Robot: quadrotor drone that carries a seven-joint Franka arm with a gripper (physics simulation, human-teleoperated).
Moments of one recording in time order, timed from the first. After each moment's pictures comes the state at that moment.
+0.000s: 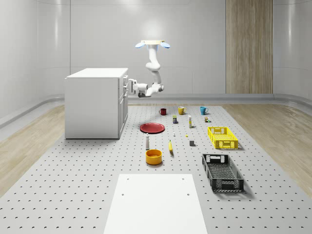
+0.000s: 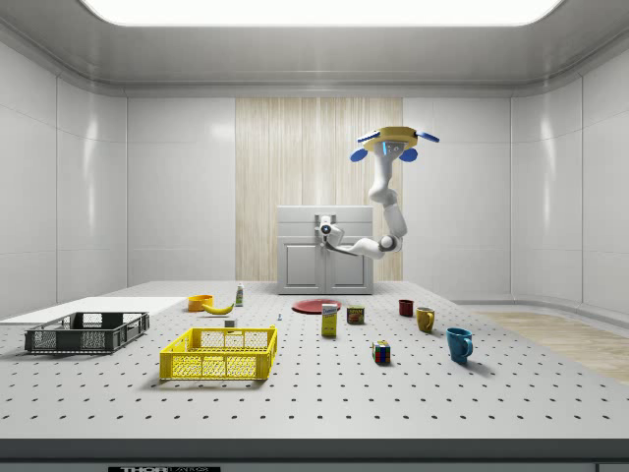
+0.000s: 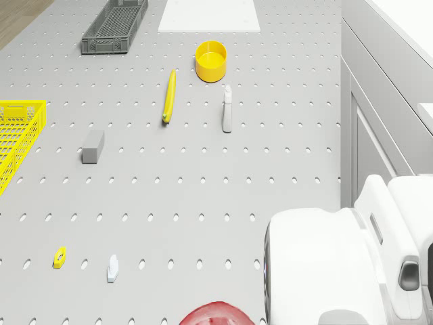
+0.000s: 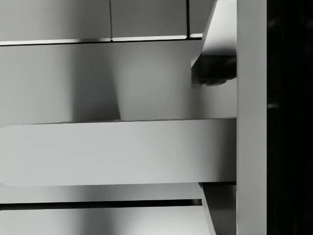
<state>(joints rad) 0.76 -0.45 -0.25 -2.38 1.66 2.10 0.40</state>
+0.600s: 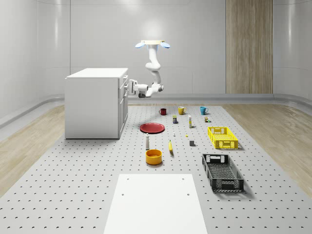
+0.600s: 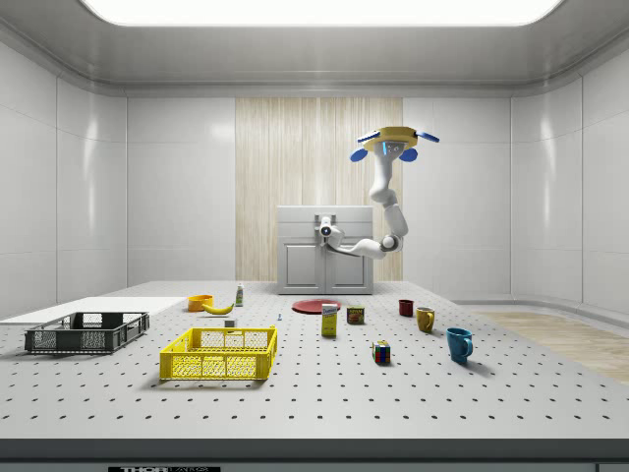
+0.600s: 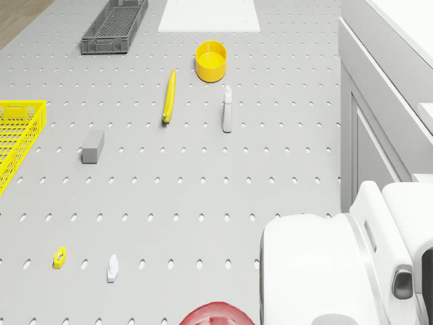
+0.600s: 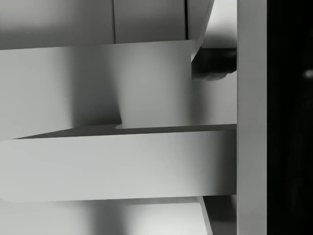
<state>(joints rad) 0.69 -0.46 -0.21 -2.38 1.63 2.08 0.44</state>
